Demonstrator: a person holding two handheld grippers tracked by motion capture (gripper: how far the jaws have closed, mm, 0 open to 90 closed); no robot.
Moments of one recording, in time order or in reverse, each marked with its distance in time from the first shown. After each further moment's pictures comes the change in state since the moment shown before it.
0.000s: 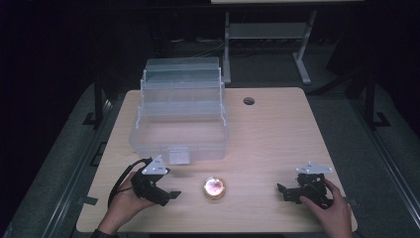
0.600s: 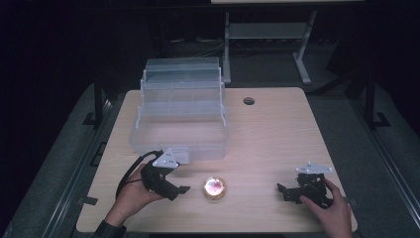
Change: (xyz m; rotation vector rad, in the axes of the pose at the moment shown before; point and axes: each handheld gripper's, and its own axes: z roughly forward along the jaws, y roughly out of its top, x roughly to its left) left arm -0.005 0.035 0.005 0.005 -0.047 0.060; right arm 0.000 0.000 0.000 0.000 0.000 0.000
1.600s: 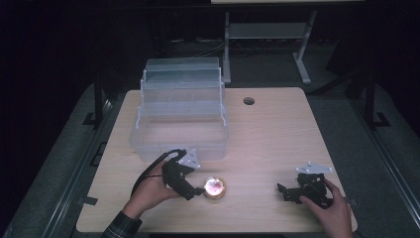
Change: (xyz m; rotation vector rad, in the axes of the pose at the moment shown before) left arm -0.007 0.033 0.037 0.099 -0.073 0.099; right arm 0.000 0.000 0.000 0.000 0.000 0.000
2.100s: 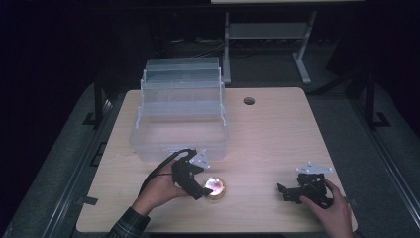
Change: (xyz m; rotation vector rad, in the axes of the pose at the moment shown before) left arm -0.002 0.017 0.018 0.014 -0.035 0.021; right arm 0.000 0.000 0.000 0.000 0.000 0.000
